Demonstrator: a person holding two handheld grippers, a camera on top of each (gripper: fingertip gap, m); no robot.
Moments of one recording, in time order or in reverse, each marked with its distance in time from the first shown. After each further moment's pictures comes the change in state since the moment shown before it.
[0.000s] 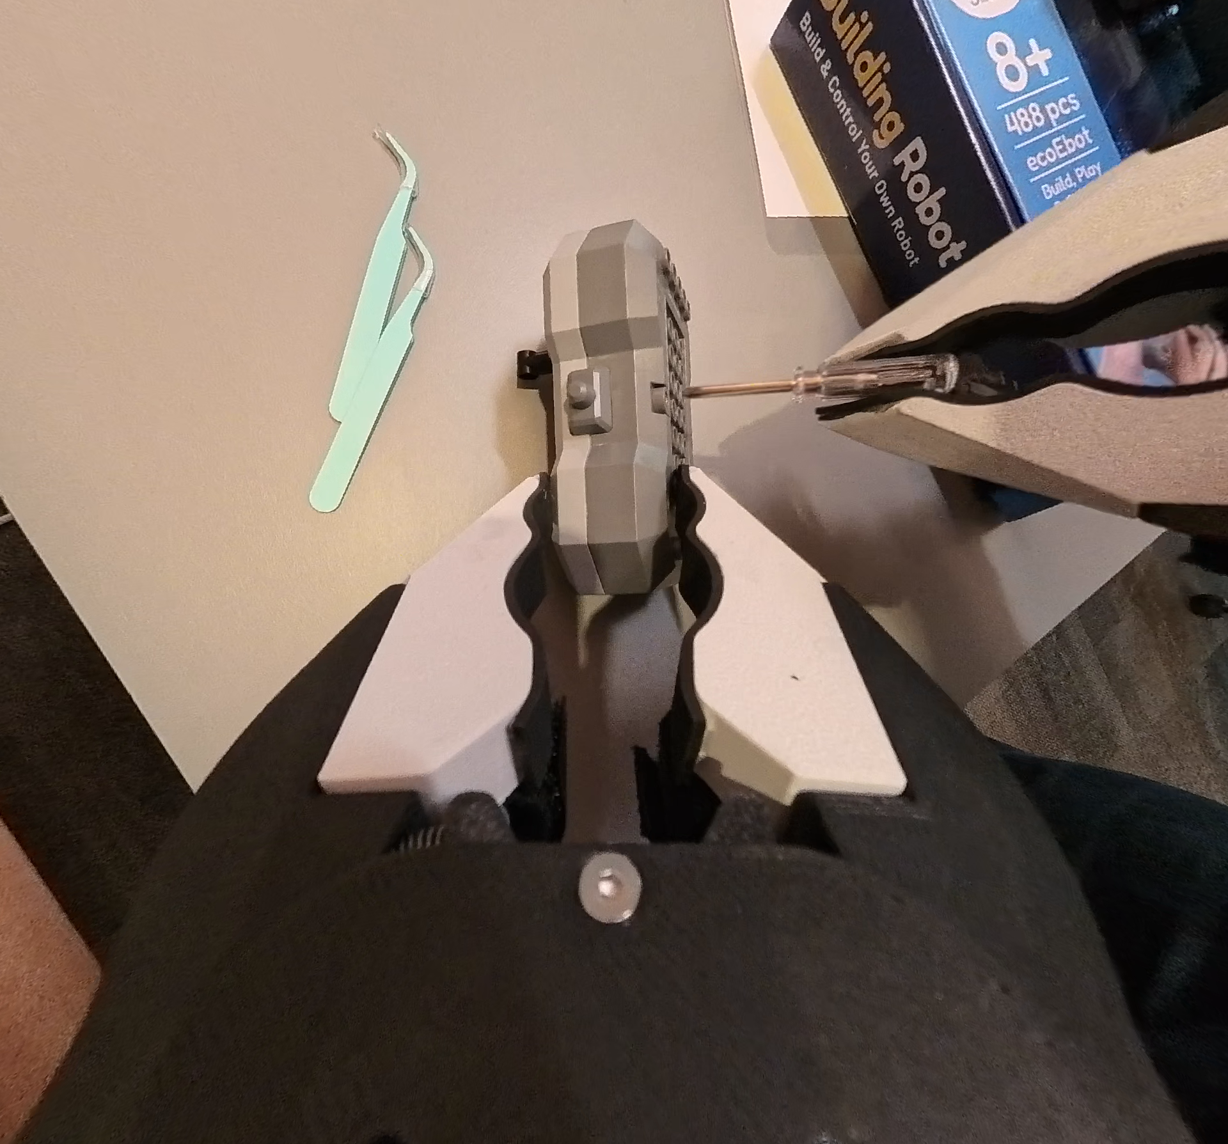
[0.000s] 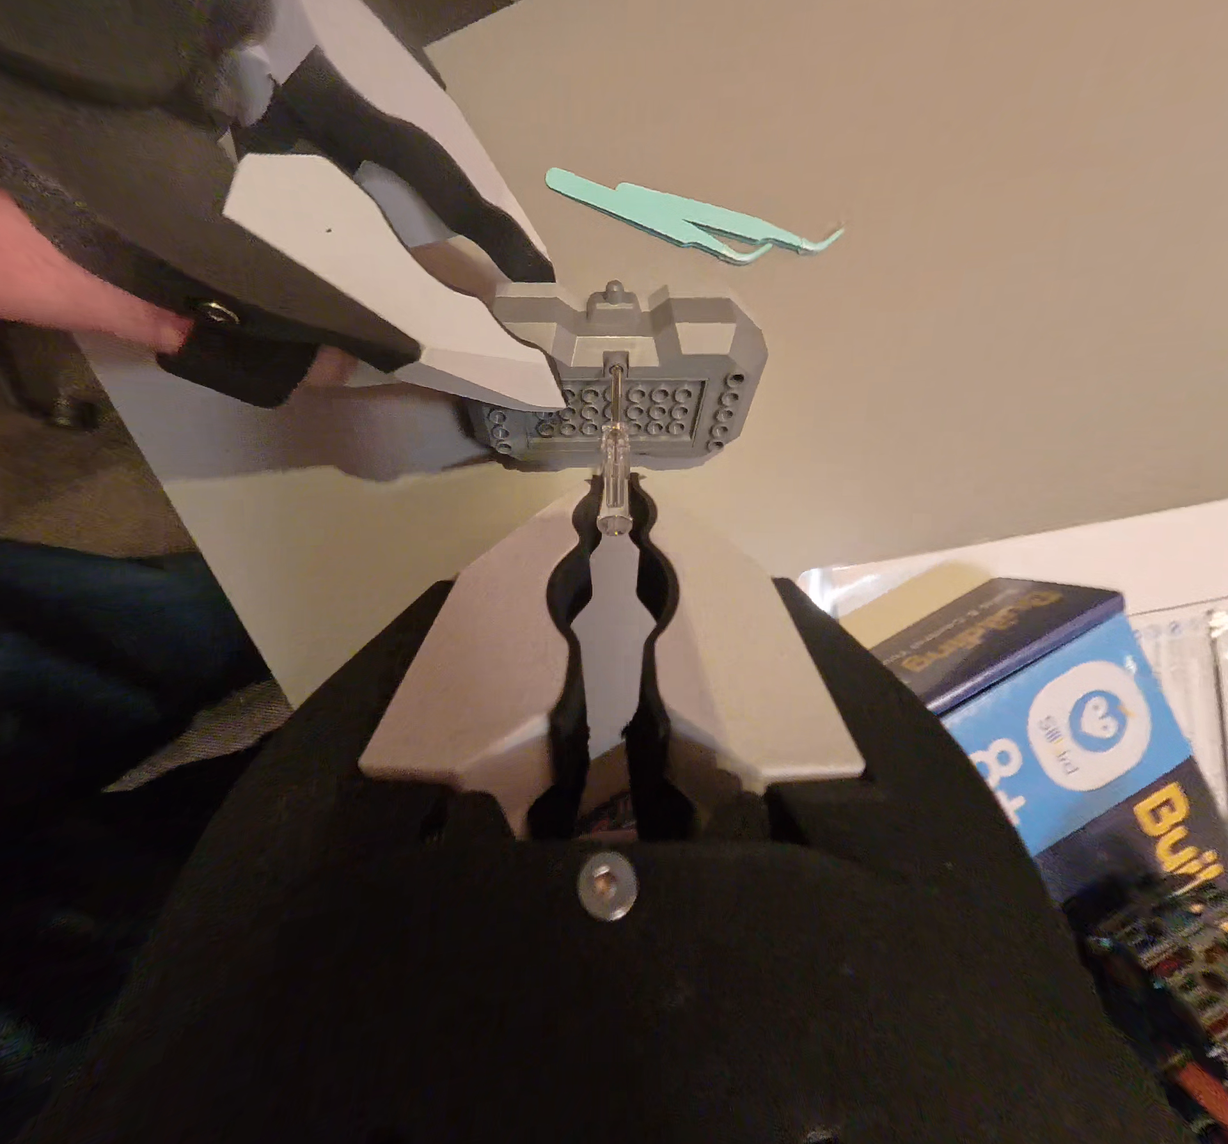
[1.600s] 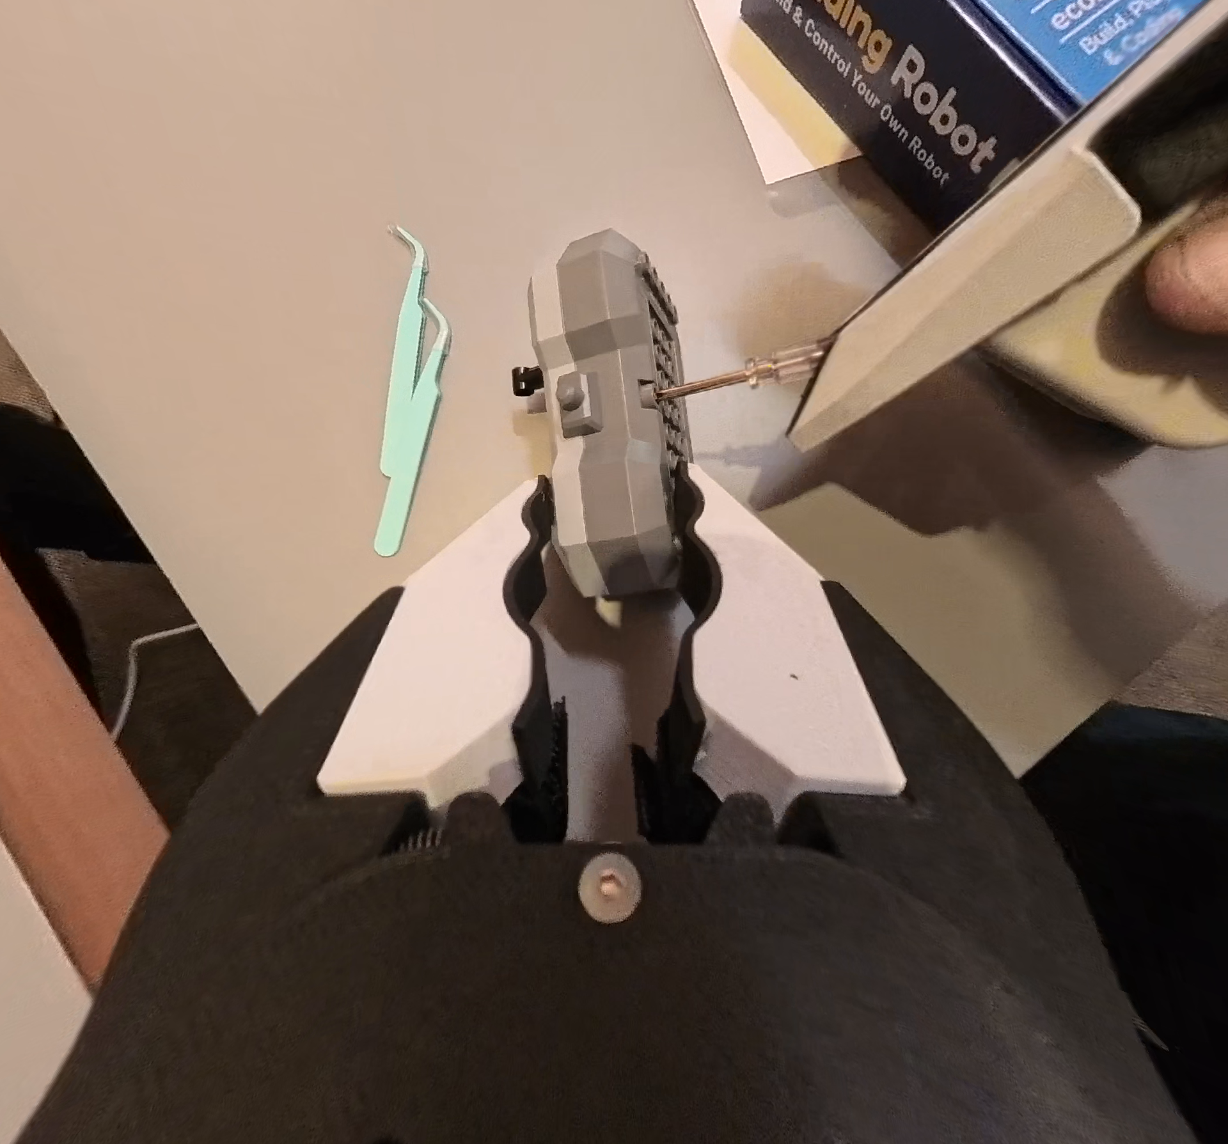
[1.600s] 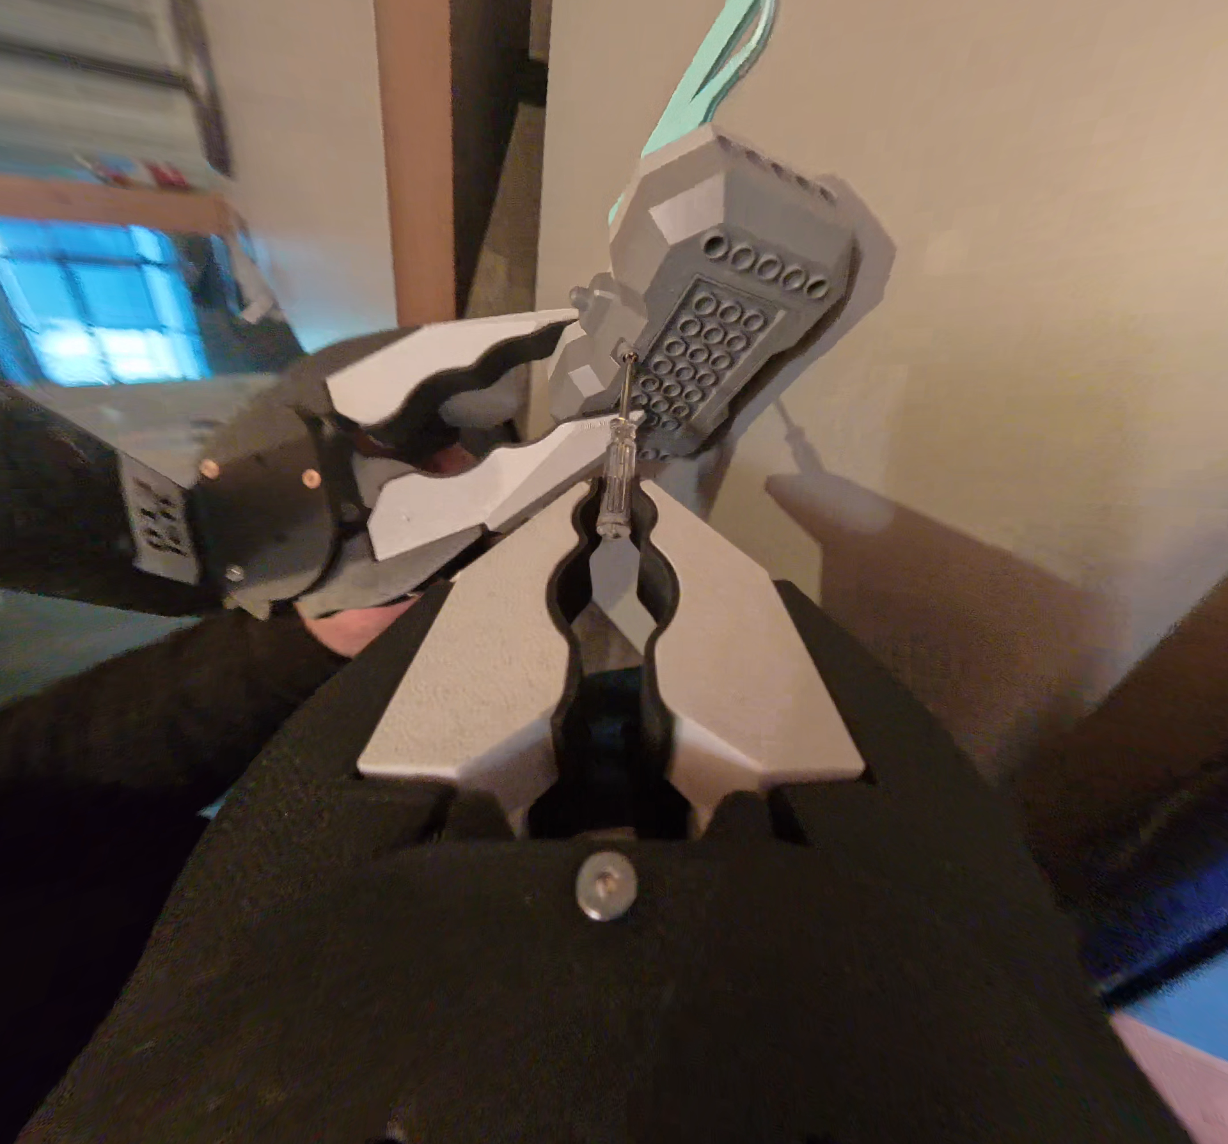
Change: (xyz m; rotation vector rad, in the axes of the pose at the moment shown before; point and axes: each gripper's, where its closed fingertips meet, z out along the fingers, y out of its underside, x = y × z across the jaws) left arm 0.001 -0.002 -0.002 0.039 -0.134 0.279; right arm -0.021 -0.003 0.002 0.072 -0.608 1.082
